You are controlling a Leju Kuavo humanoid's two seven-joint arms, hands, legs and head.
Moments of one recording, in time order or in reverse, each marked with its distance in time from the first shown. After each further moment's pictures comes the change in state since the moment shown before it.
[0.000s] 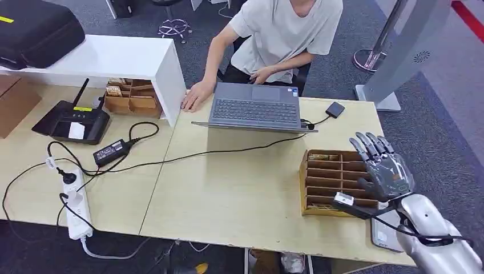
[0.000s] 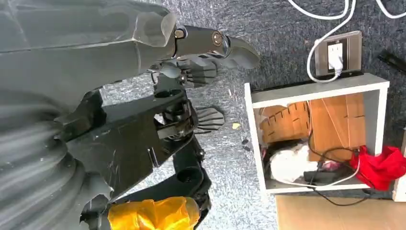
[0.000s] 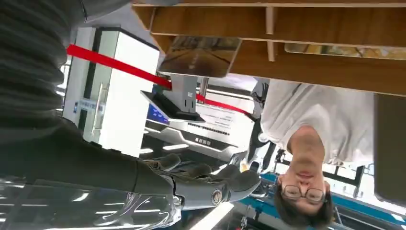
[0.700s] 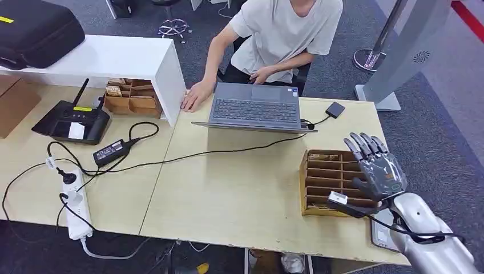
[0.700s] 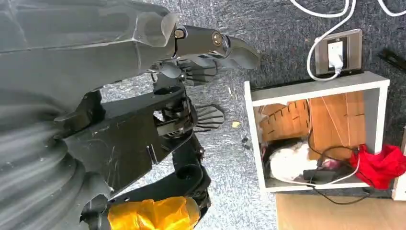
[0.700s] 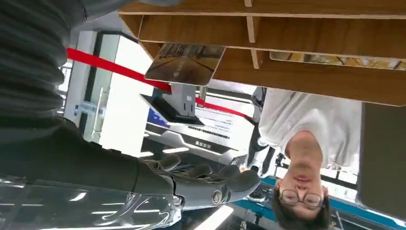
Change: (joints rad) left arm 0.000 -0.006 0.000 0.000 0.000 0.006 0.000; right arm -0.016 0.012 0.037 0.020 0.001 0.002 0.036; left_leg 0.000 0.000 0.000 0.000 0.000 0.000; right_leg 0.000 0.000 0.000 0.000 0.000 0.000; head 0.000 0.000
